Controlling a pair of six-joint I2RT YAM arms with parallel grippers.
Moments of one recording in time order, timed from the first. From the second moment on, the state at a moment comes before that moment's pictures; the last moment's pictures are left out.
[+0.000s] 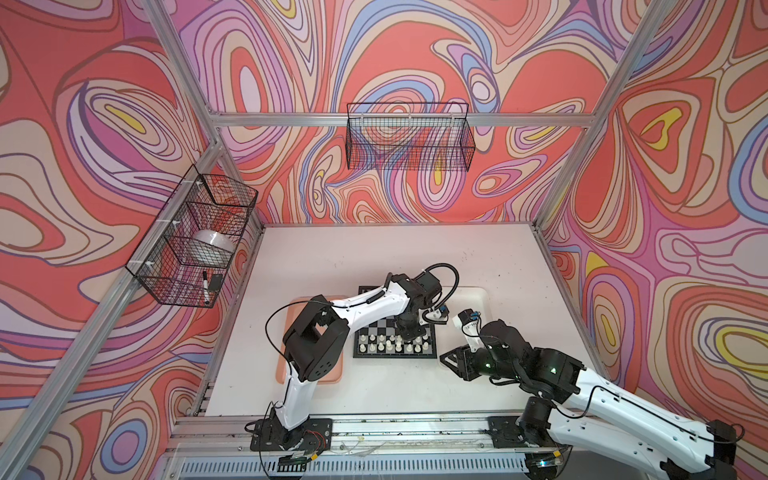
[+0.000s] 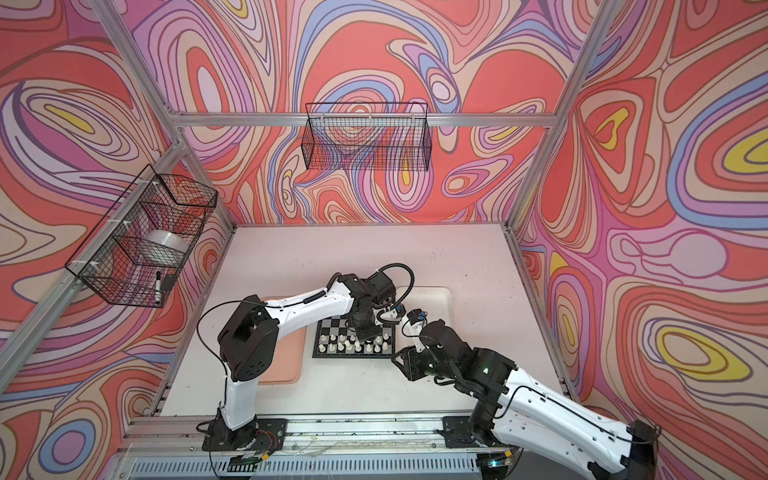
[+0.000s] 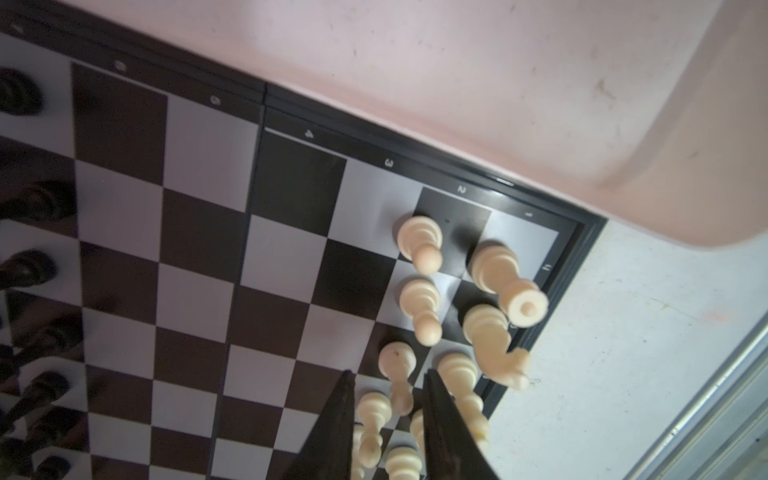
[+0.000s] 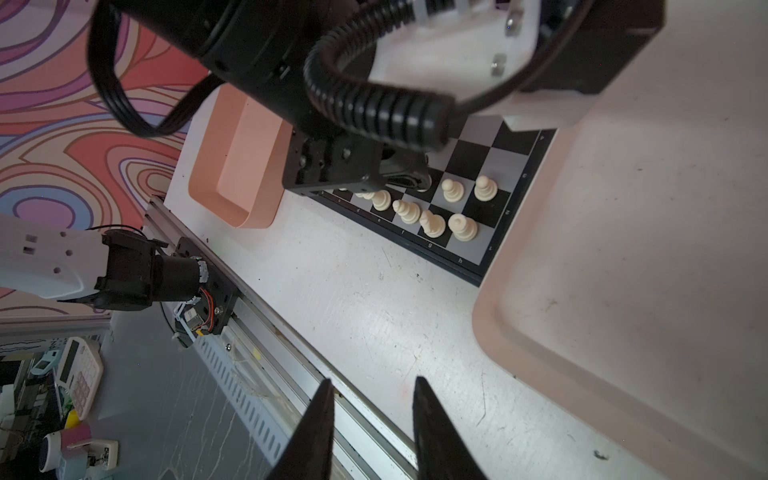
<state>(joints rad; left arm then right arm) -0.87 2.00 1.56 -1.01 0.07 0.36 0.90 0.75 0.64 -0.61 -0.12 0.66</state>
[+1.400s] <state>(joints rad) -0.22 1.57 1.29 -0.85 0.20 0.23 0.30 1.09 0.84 -0.11 0.50 0.47</state>
